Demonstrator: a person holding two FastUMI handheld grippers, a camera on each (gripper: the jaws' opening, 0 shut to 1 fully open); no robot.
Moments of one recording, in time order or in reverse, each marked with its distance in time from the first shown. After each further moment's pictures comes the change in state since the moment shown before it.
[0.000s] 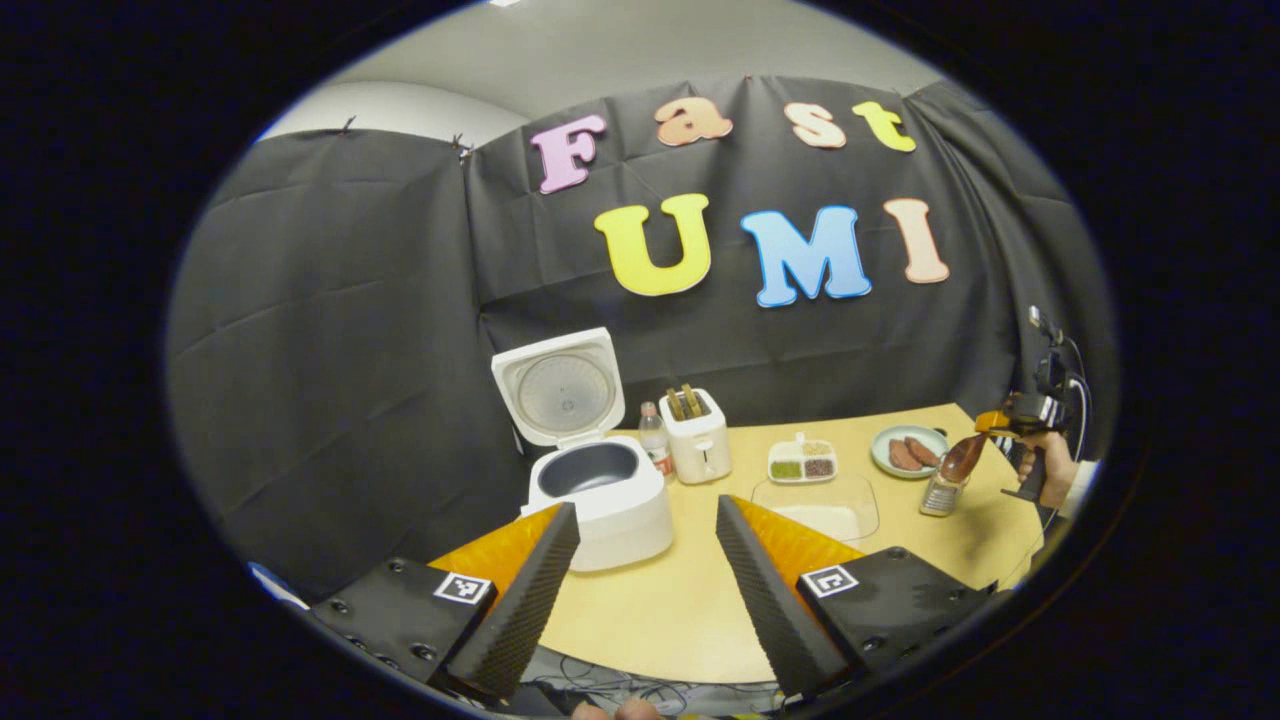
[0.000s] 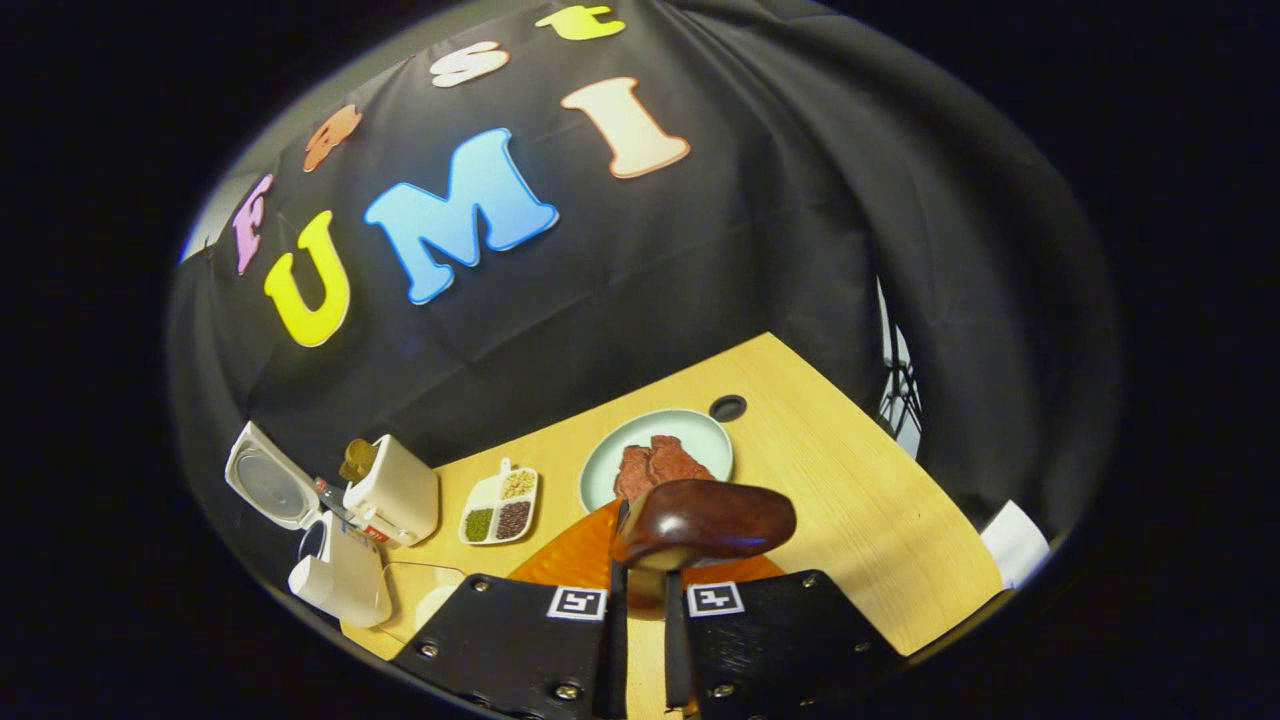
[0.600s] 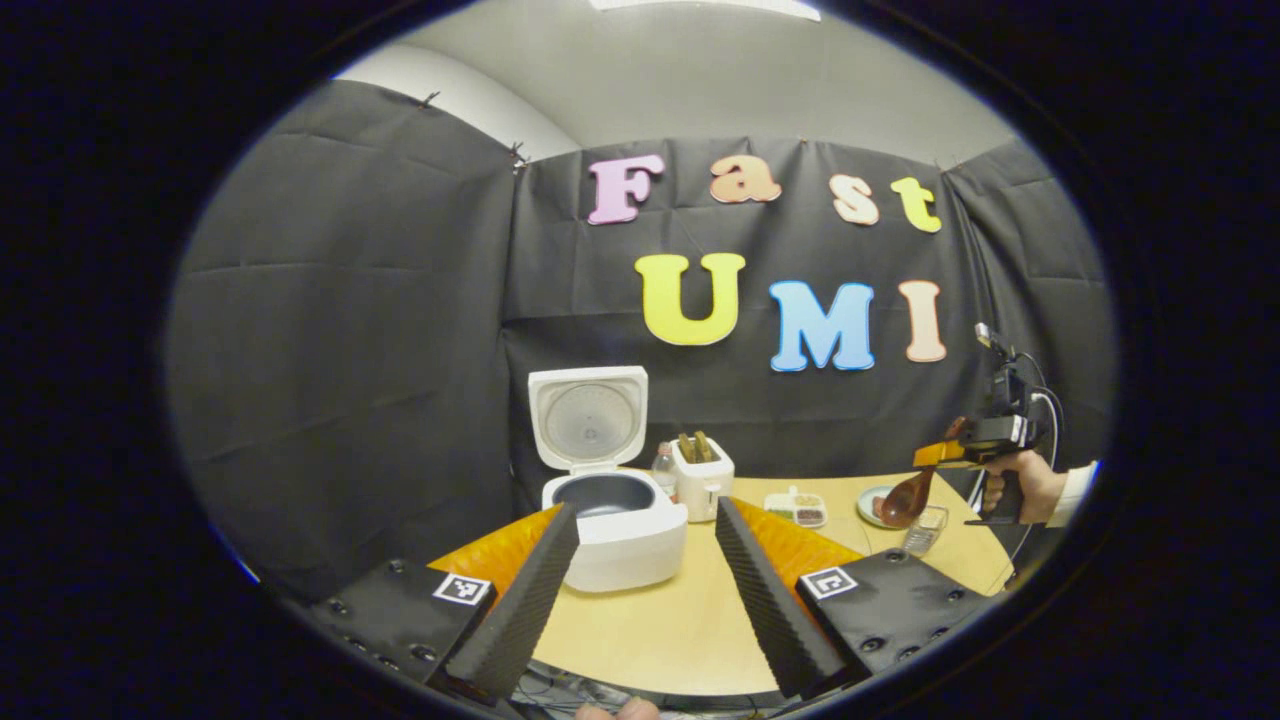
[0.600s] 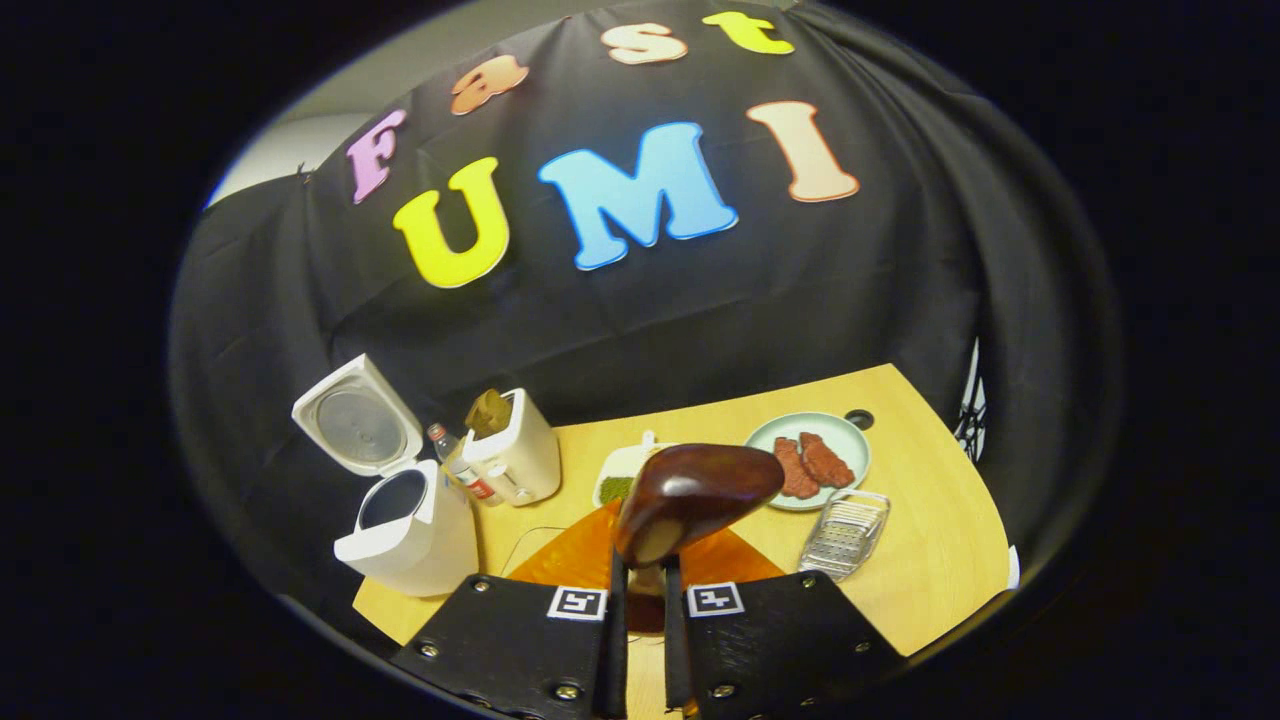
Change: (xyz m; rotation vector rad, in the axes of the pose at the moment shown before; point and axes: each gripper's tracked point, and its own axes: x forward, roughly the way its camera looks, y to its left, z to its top) left arm -0.035 0.106 -0.013 -0.181 -0.132 -0.032; right arm -0.061 0.196 -0.040 -0.237 0.067 0.182
